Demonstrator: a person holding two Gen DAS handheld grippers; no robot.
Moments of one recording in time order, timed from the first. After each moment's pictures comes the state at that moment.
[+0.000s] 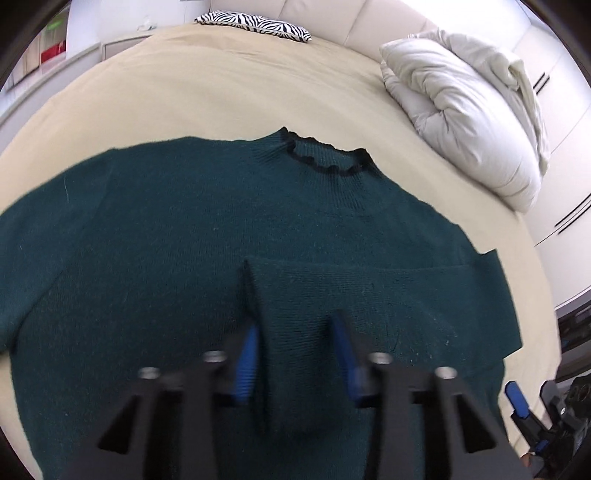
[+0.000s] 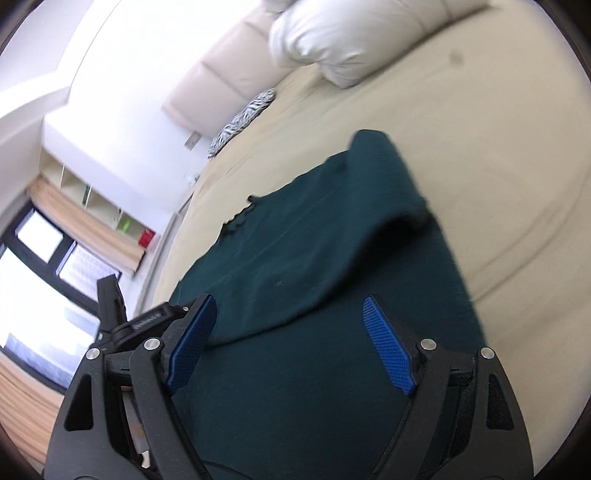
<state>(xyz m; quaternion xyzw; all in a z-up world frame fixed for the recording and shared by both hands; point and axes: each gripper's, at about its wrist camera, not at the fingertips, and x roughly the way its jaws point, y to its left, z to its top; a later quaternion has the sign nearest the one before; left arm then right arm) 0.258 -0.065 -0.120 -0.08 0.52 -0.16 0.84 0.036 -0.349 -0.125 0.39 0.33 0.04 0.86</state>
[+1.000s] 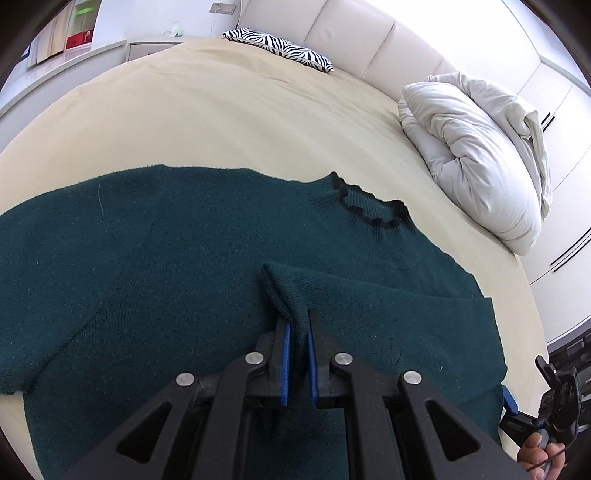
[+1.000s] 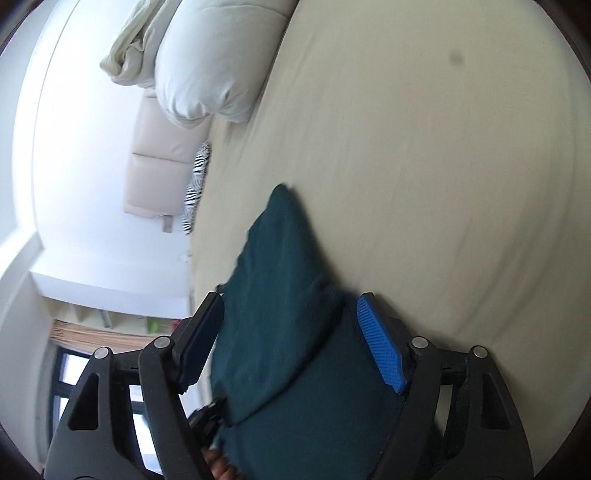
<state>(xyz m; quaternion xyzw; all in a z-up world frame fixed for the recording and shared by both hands) 0.274 -0.007 -0.126 -0.15 0.48 -0.14 0.85 0.076 -0.423 -0.181 0.60 0.29 -0.01 0.74</state>
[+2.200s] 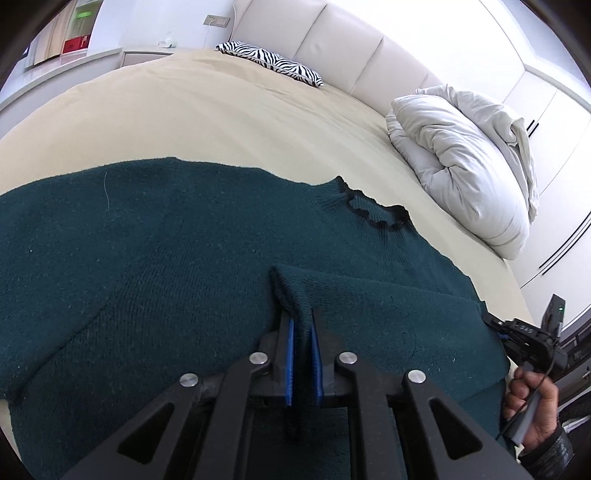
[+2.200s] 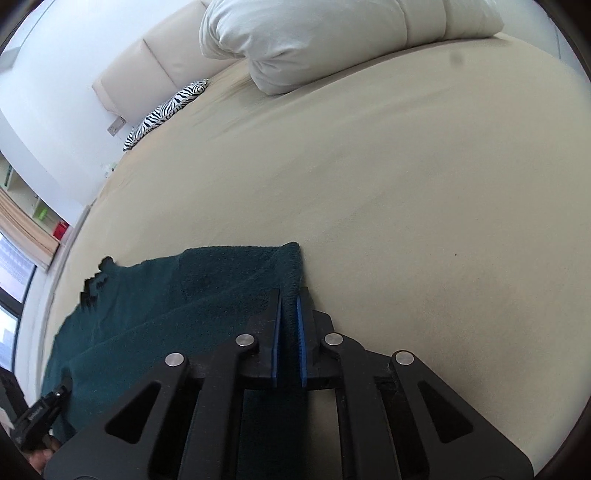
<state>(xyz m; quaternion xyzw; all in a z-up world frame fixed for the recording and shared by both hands) 0.269 0.005 -0.141 -0.16 0.44 -0.17 0.87 0.221 -0.415 -0.180 0.30 0.40 -0.07 0.86</state>
